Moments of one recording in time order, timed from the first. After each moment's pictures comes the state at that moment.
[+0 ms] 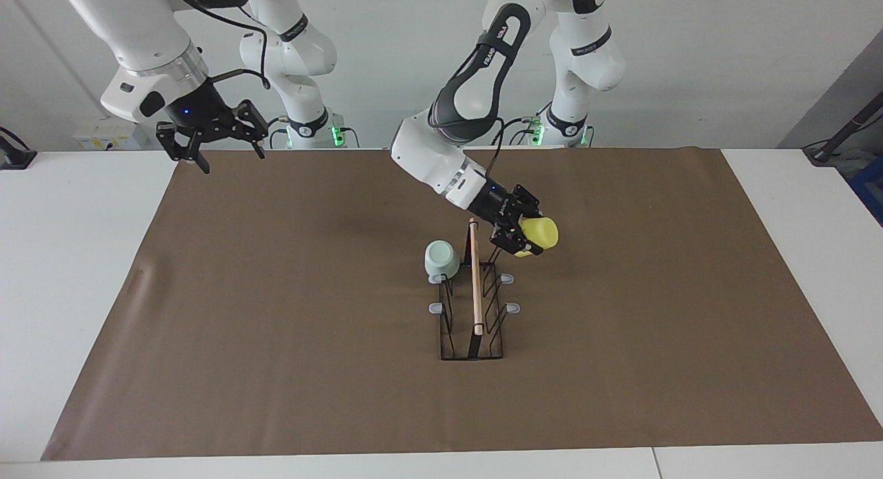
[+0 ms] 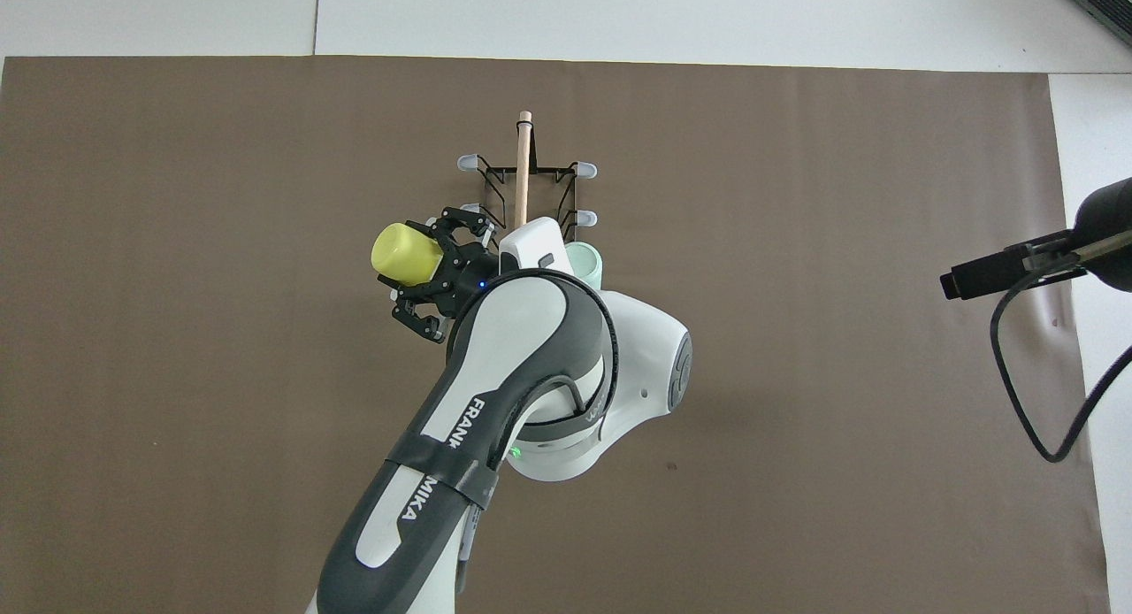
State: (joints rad) left arm -1.18 0.45 0.44 -1.66 0.89 1.66 -2.12; right arm -0.09 -0.01 0.12 -1.54 0.06 1.52 -0.16
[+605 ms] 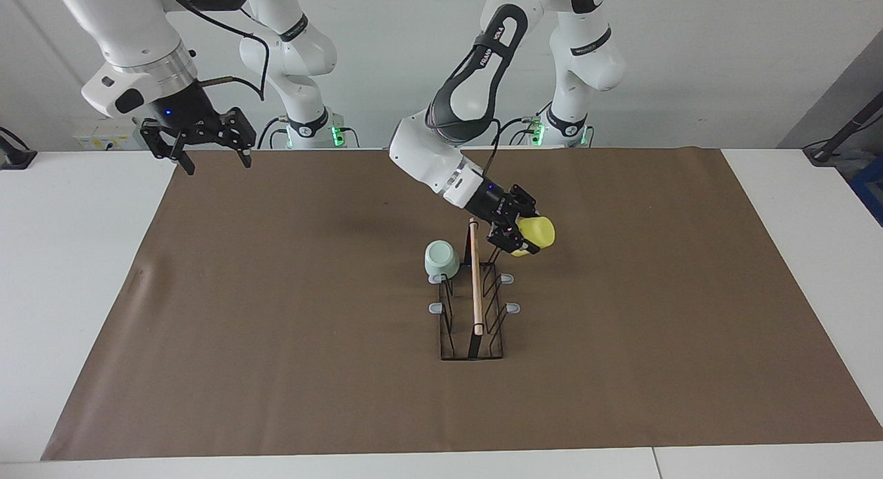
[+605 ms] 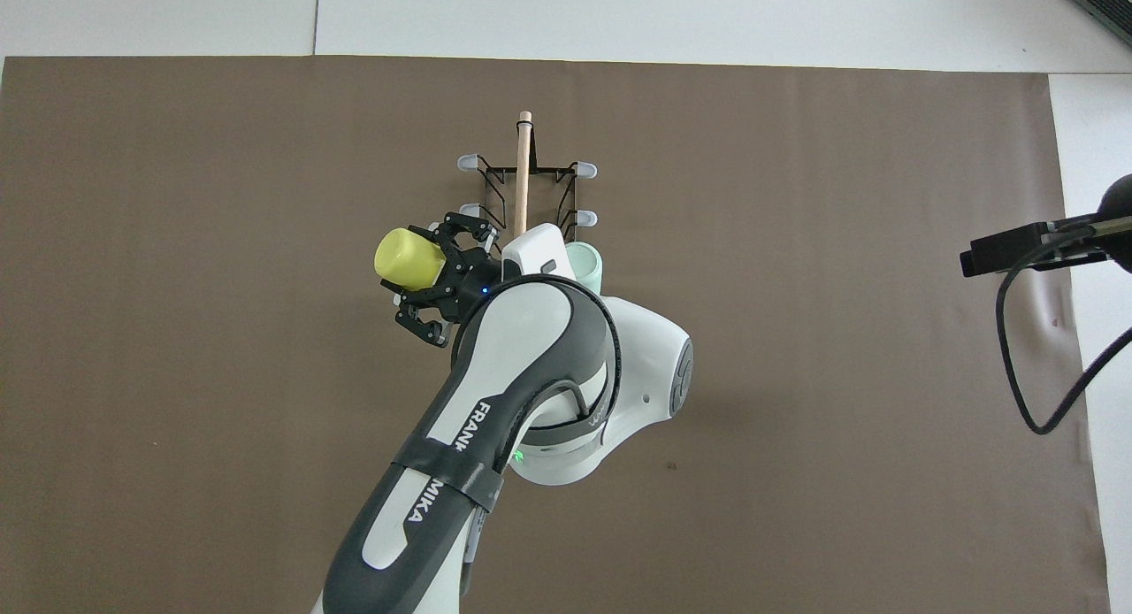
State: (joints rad) left arm -1.20 0.45 0.44 -1.67 0.89 1.67 -2.15; right arm -0.05 -0.01 0.03 -1.54 0.05 1.56 -0.09
